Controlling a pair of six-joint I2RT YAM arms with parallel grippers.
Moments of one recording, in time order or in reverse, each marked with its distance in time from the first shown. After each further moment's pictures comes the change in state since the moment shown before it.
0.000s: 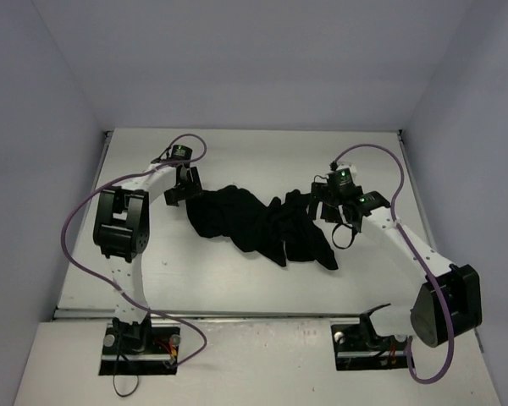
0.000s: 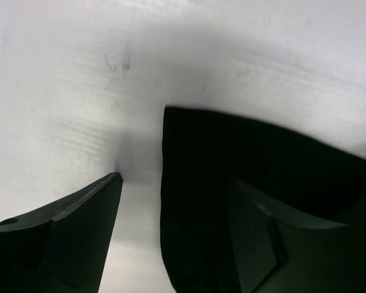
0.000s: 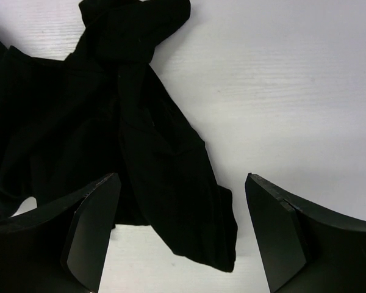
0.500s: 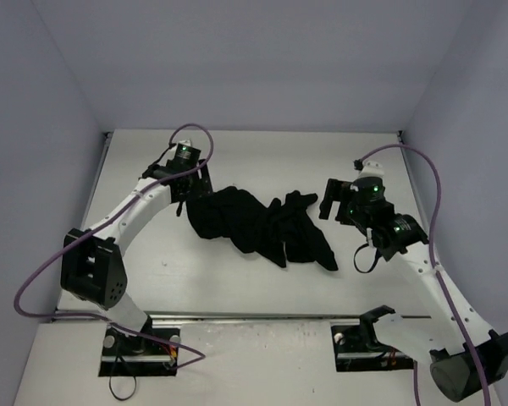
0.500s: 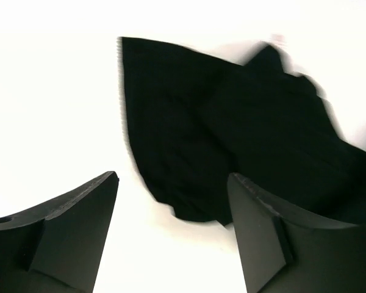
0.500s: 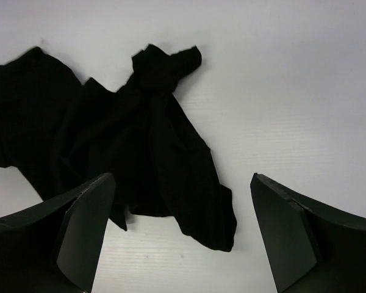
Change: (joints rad) left arm -0.172 -0.413 -0.122 -0.076 -0.107 -0.062; right arm 0.003 -0.318 -0.010 -0.025 0.002 -0.011
